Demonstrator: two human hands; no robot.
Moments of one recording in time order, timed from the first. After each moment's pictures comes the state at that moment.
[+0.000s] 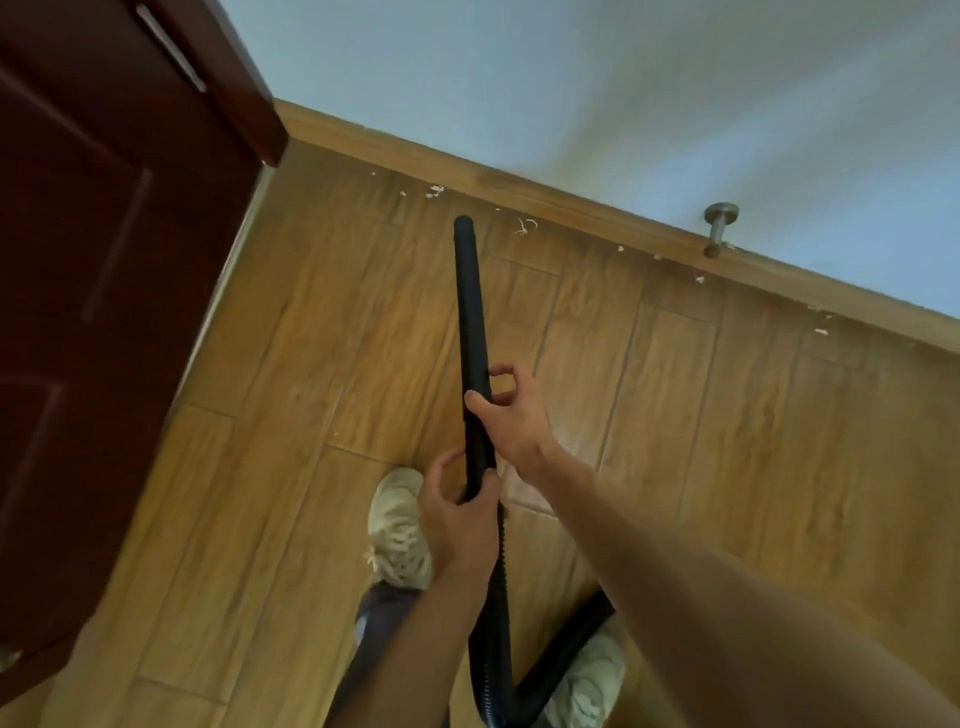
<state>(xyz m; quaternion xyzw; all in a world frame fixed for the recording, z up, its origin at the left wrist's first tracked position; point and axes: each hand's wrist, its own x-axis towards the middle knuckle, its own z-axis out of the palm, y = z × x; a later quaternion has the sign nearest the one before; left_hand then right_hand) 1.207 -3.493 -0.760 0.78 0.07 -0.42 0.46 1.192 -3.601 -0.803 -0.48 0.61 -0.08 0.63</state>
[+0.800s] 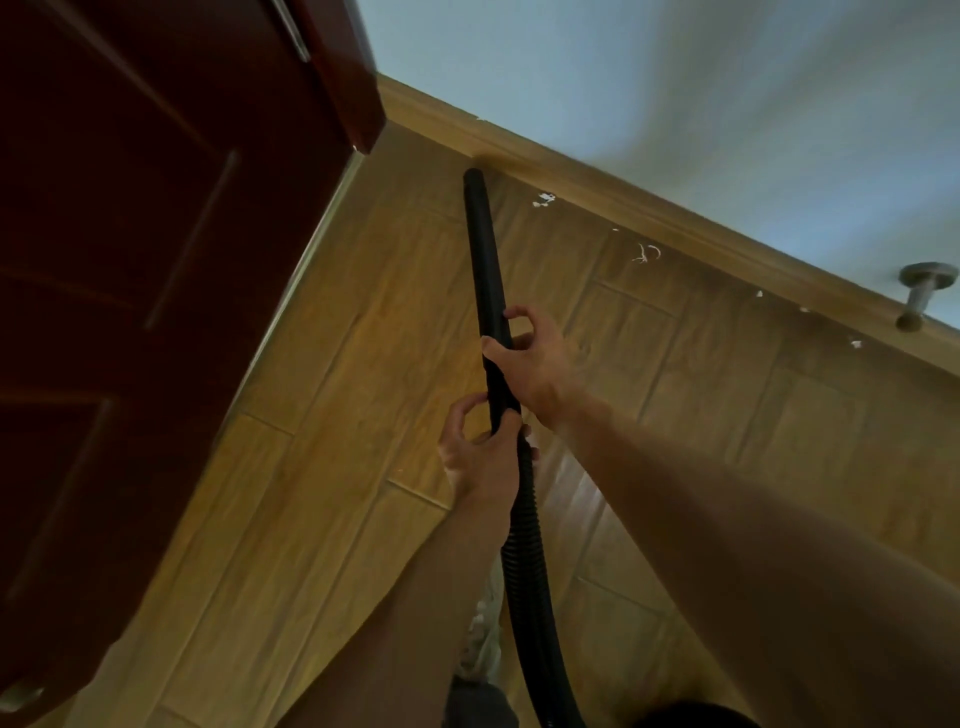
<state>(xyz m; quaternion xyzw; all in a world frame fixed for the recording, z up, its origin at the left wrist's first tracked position) 1.347 -3.570 -0.832 0.72 0.17 -0.42 0.53 1.348 -3.675 -0.869 -0.58 0.55 -0.05 0.60</state>
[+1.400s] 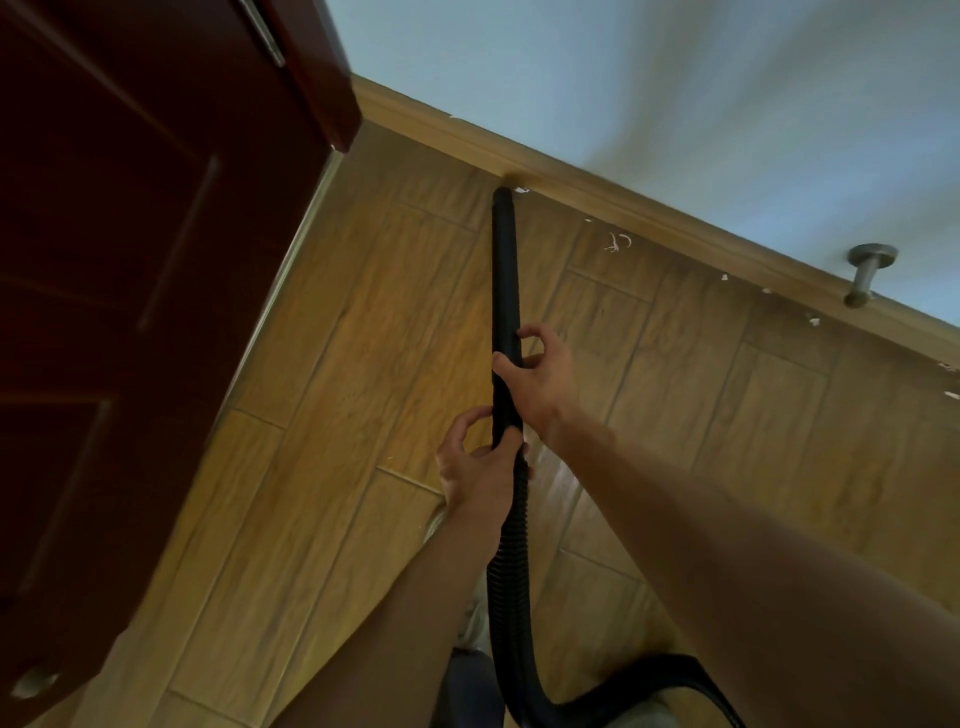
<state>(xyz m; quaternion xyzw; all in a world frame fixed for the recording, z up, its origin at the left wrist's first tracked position) 1.324 -3.553 -0.811 0.73 0.14 -0.47 0.48 1.309 -3.656 -0.855 -0.55 0.60 -0.07 0.58</state>
